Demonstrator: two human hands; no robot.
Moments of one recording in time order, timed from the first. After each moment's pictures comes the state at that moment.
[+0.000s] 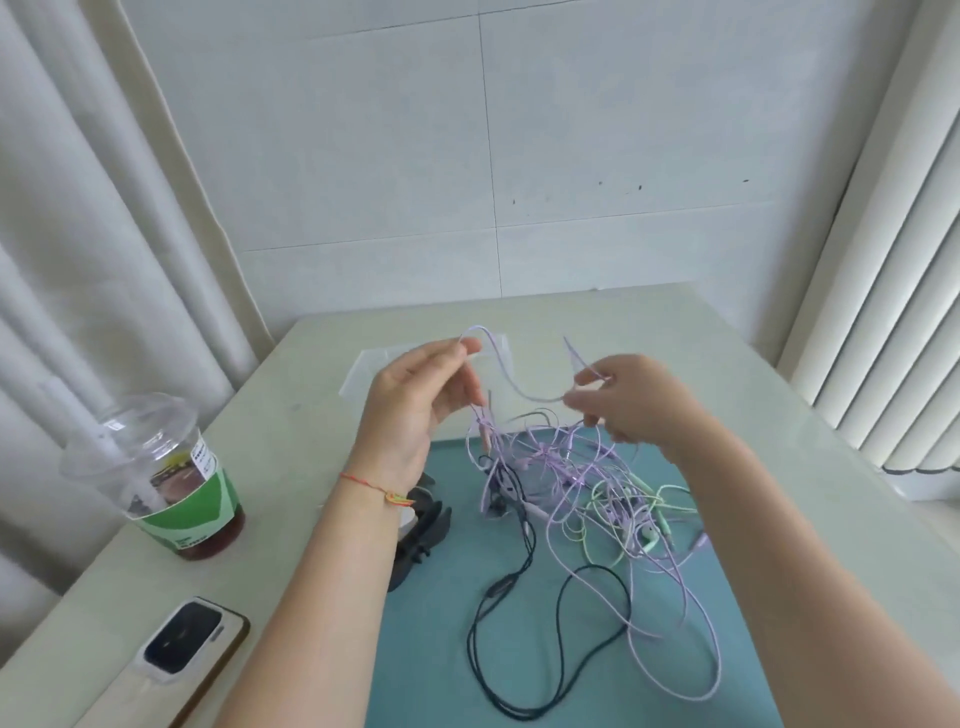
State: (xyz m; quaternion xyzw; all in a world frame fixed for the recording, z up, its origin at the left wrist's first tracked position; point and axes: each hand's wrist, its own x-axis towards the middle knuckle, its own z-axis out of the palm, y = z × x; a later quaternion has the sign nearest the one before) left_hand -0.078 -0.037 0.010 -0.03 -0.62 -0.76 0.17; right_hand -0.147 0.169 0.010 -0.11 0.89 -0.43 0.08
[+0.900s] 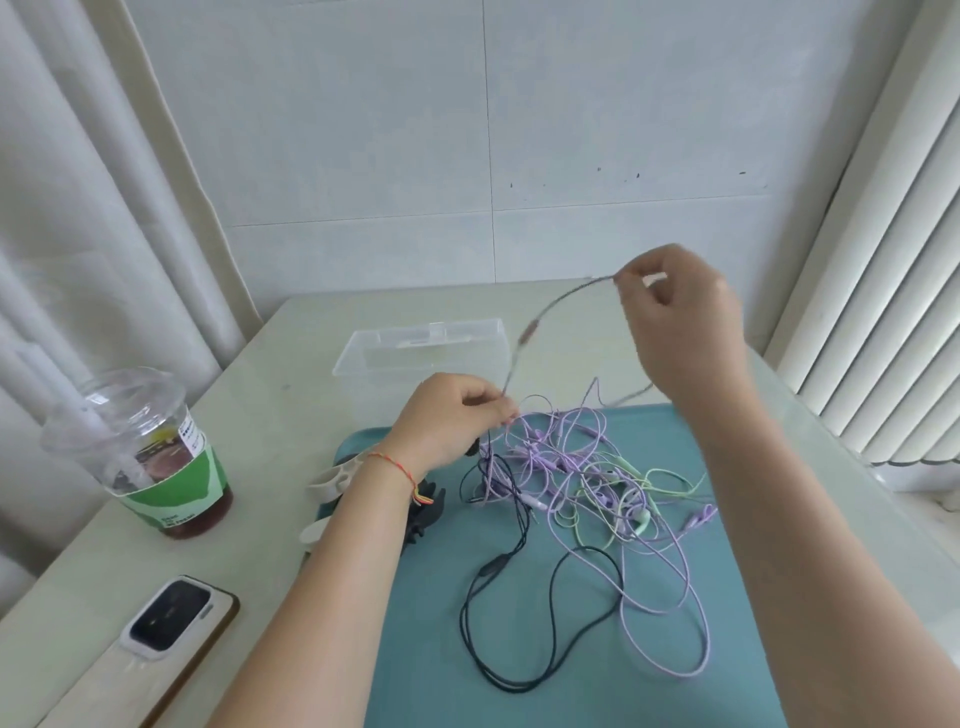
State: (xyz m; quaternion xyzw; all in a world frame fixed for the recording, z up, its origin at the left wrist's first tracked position) left_hand -0.085 -0.031 -0.012 0.01 -0.88 -0.47 0.04; right_hand -0.127 0.169 0.050 -0.09 0.83 -0.48 -0.27
